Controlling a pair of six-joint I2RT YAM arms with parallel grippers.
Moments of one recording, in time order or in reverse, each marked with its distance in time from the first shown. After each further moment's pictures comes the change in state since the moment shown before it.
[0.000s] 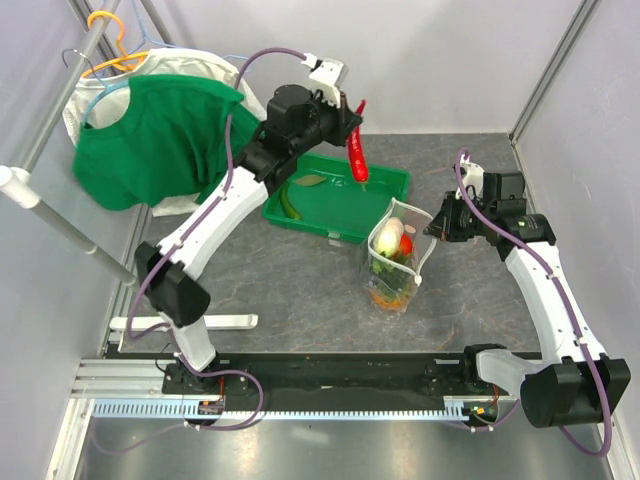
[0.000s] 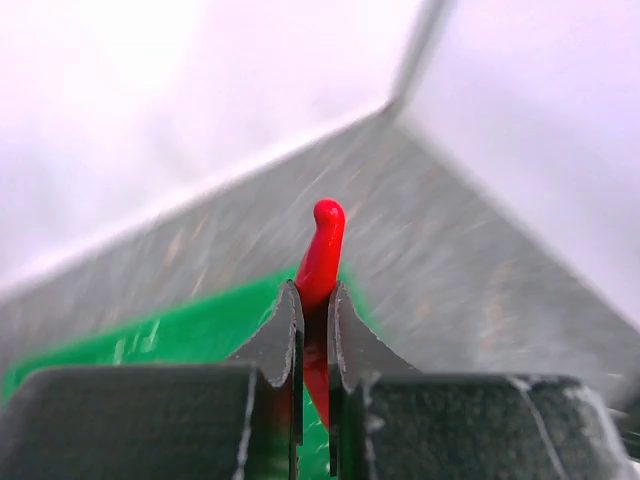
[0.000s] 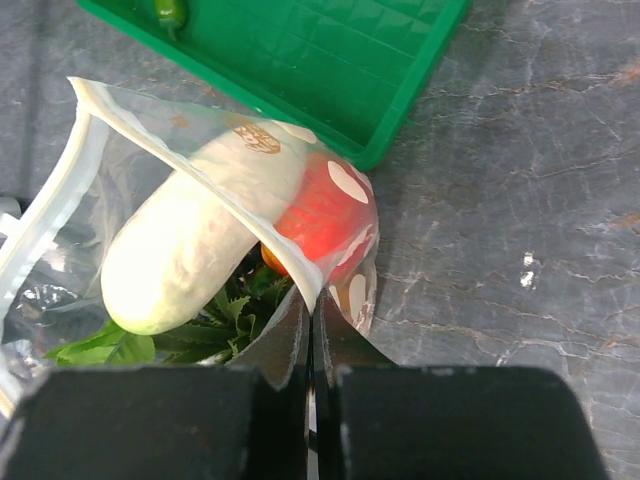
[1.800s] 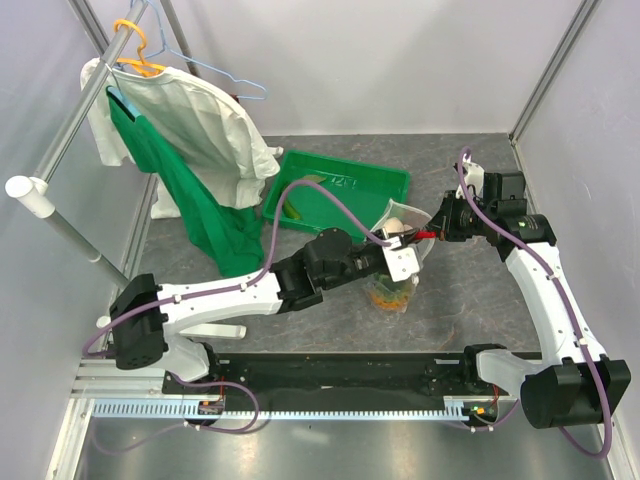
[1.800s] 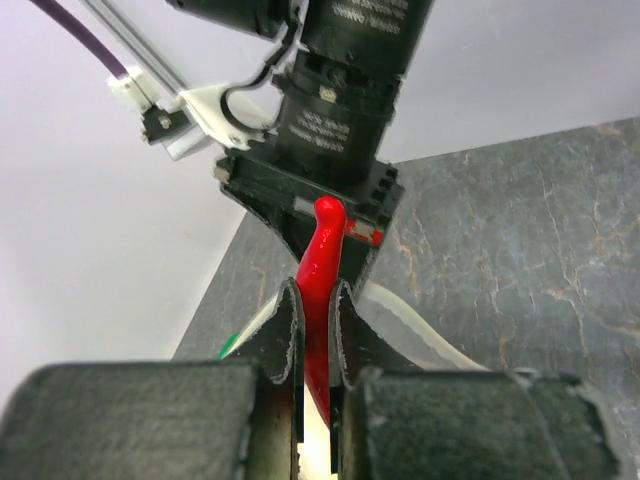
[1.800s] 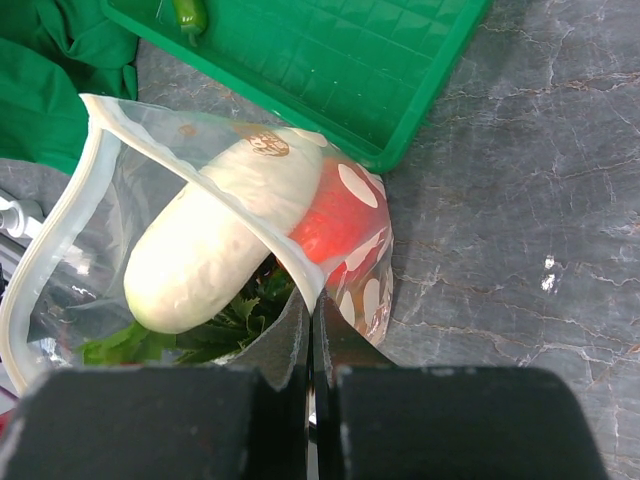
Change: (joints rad) left arm -0.603 -0.347 -0.764 0.626 -0.106 0.723; right arm 0.000 -0.006 0.000 0.008 -0.032 0.038
